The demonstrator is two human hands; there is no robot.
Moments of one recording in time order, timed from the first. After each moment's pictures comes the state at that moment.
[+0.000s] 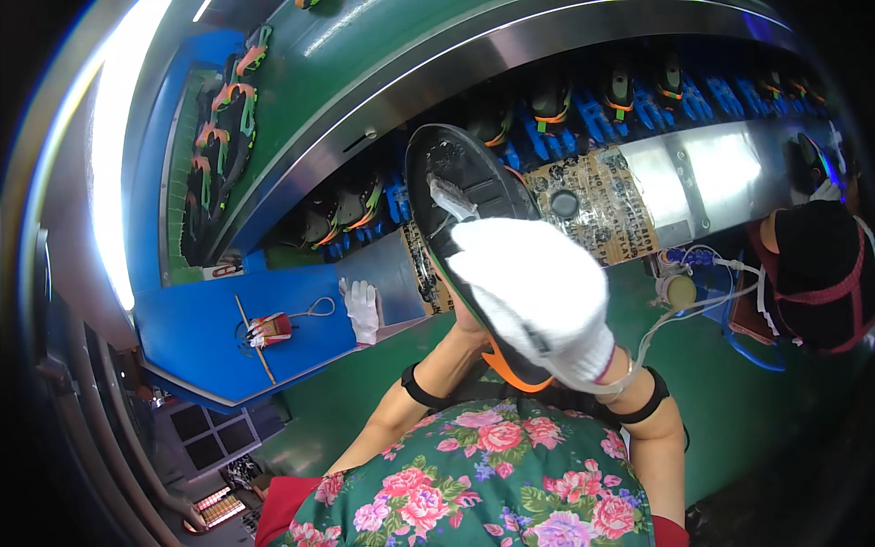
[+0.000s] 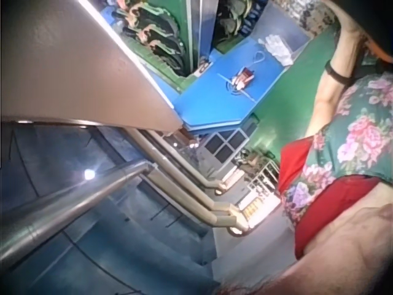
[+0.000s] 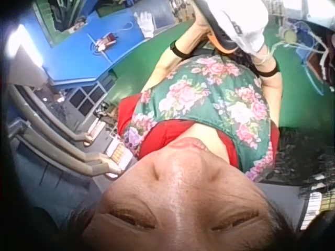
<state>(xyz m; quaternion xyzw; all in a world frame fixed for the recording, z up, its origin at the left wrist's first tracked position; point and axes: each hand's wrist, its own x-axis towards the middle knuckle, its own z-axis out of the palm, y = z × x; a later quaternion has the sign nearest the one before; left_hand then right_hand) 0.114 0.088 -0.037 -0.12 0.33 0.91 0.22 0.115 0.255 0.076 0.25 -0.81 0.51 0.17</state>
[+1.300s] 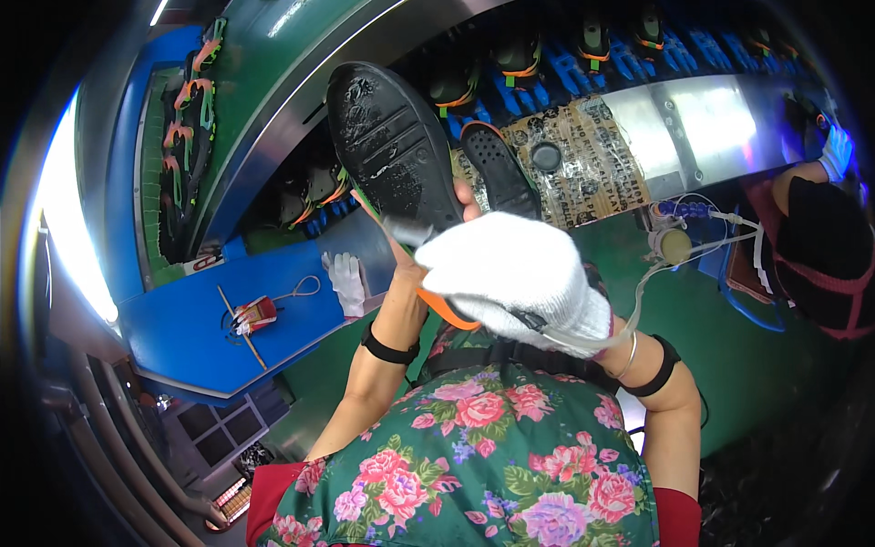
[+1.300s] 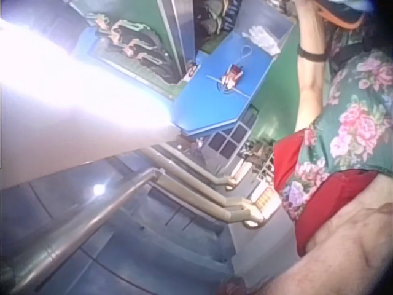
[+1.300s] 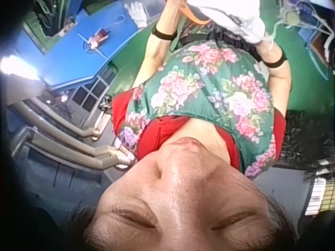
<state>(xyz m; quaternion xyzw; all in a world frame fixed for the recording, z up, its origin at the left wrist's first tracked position) 0.063 0.048 -0.023 0.05 0.16 0.91 0.38 0.122 0.241 0.041 0.28 -0.75 0.57 0.16</state>
